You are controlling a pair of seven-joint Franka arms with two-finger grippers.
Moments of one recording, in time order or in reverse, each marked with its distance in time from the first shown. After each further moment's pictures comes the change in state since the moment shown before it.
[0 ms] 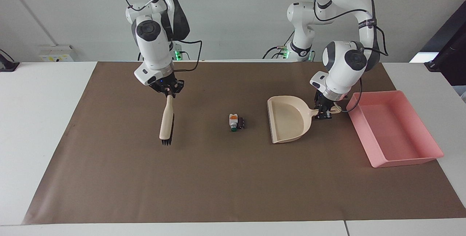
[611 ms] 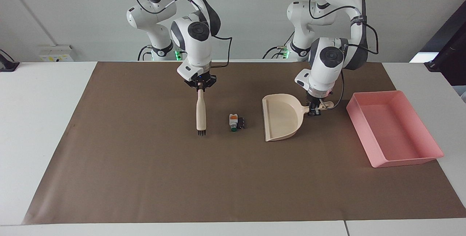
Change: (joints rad) left arm -0.125 0.024 -0.001 0.037 0.141 -0.061 -0.214; right arm 0.215 0.067 0.000 -0.005 0.000 0.023 0.143
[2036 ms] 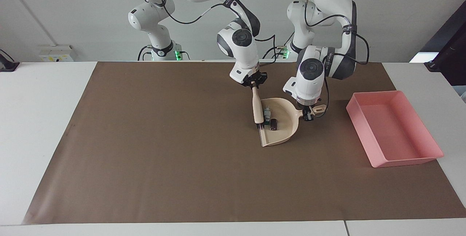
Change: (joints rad) left arm -0.062 0.096 0.001 0.093 0.093 -0.085 -0.149; right arm 0.231 0.314 0.071 0.257 0.447 0.277 0.029
